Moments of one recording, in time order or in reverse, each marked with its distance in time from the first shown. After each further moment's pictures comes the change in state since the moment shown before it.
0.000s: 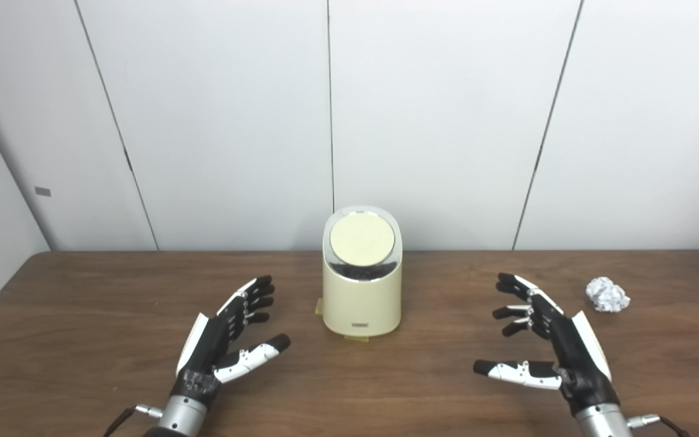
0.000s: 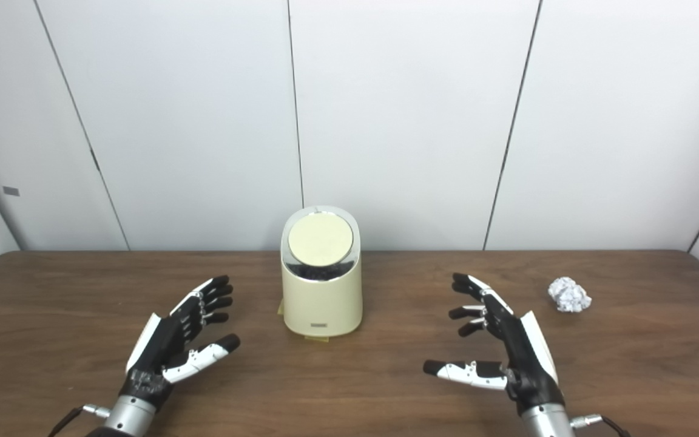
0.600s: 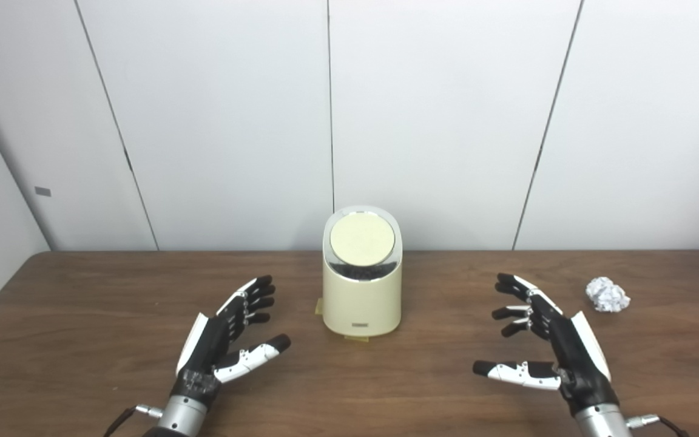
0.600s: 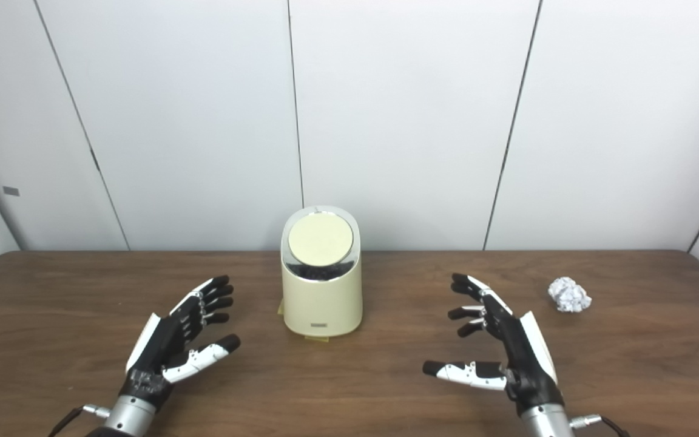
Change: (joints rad) left arm 0.000 -0.001 0.000 0.000 -0.004 0.000 0.002; right arm 0.001 0.000 0.003 0.000 0.001 -0.001 0.001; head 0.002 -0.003
